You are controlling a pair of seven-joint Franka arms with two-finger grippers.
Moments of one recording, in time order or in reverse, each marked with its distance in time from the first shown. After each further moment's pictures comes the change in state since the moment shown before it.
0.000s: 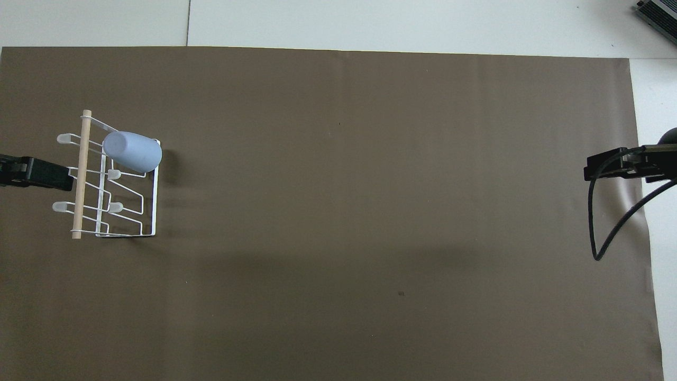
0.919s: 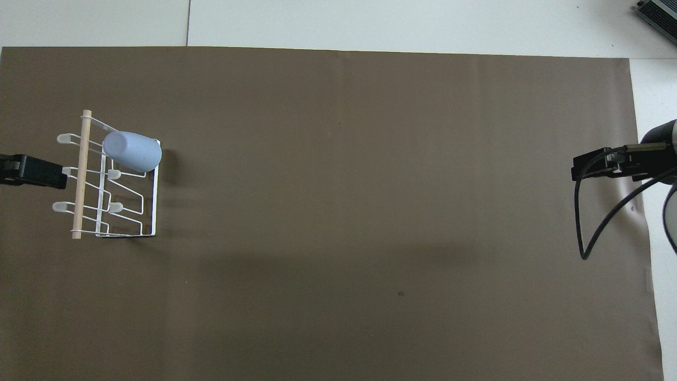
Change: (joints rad) left arm 0.152 -0.001 -0.160 -0.028 0.009 0.023 -0.007; right arm -0.124 0.014 0.153 0.003 -0.001 -0.011 0.037
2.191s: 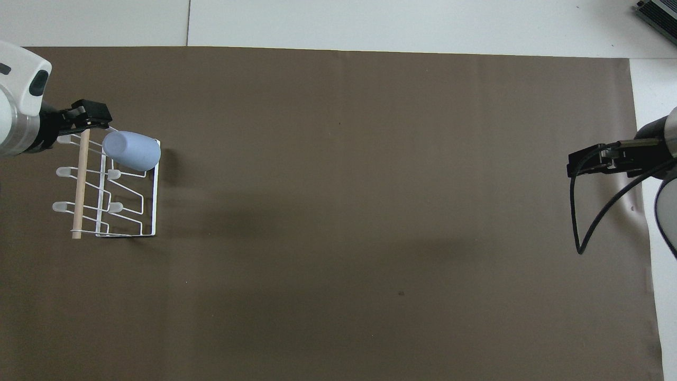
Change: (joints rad) left arm -0.032 0.052 -0.039 -0.155 0.129 0.376 -0.464; right arm 0.011 0.021 0.001 0.012 -0.003 0.006 0.000
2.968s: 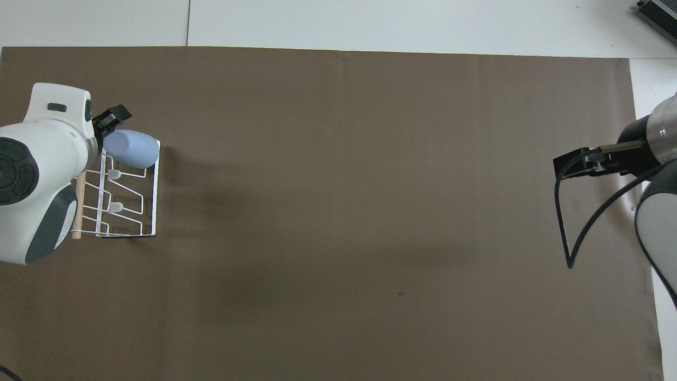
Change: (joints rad) left arm 0.003 0.055 0.019 -0.274 0.350 0.567 -0.572; right arm 0.025 0.013 -0.004 0.064 -0.034 -0.067 0.000
